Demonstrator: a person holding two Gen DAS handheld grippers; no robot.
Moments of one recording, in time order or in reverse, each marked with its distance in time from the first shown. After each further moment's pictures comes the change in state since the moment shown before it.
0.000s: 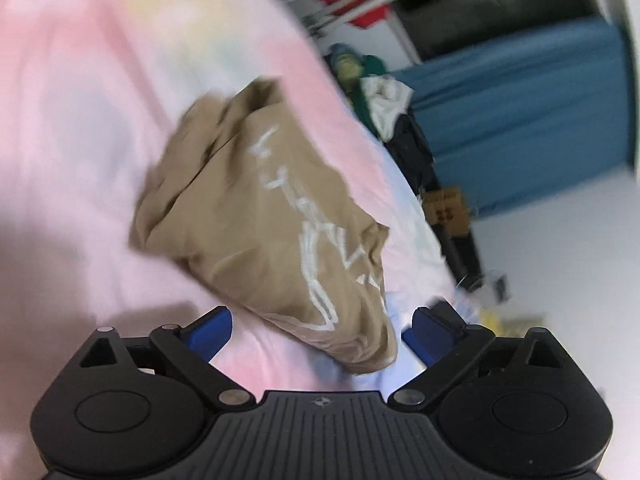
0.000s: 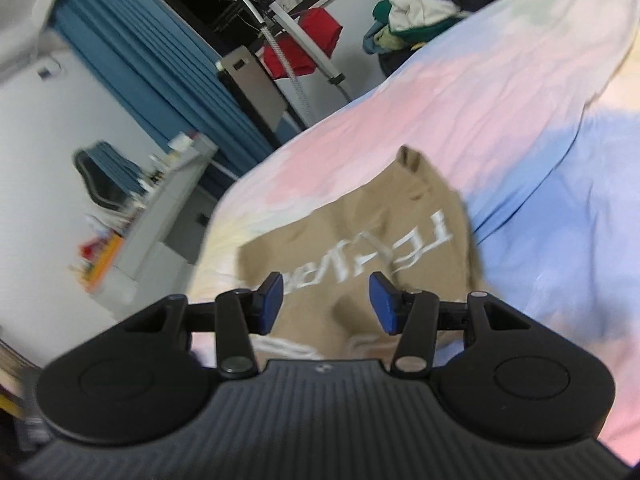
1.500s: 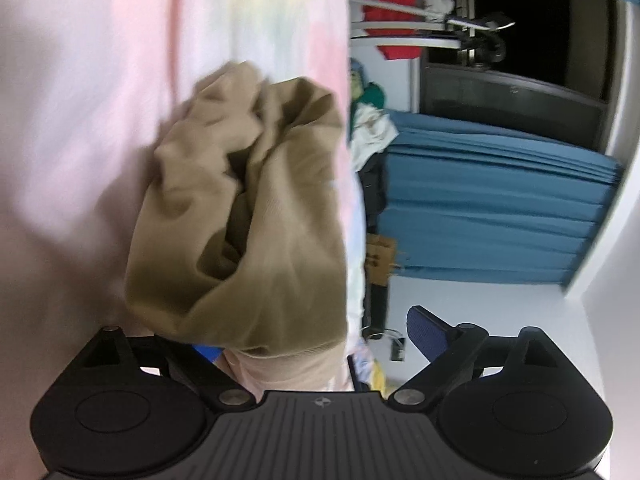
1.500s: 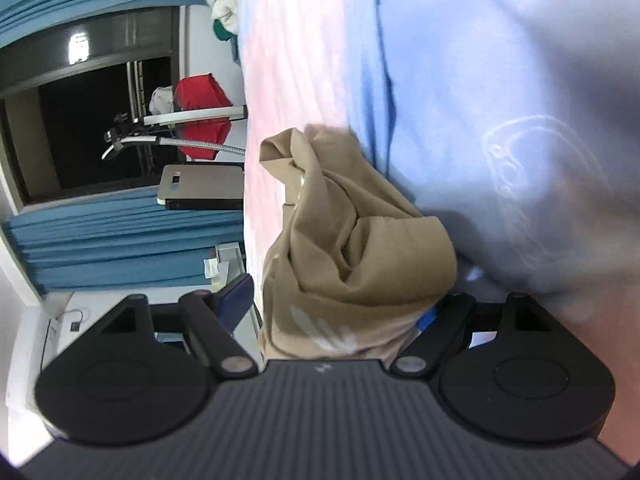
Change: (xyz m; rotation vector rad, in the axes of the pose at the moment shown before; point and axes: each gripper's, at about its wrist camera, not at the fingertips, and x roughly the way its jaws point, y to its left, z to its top) left arm 0.068 0.050 0.049 -0.300 0.006 -0.267; right arm 0.082 -0.108 -0.023 0.799 -0.049 0.129
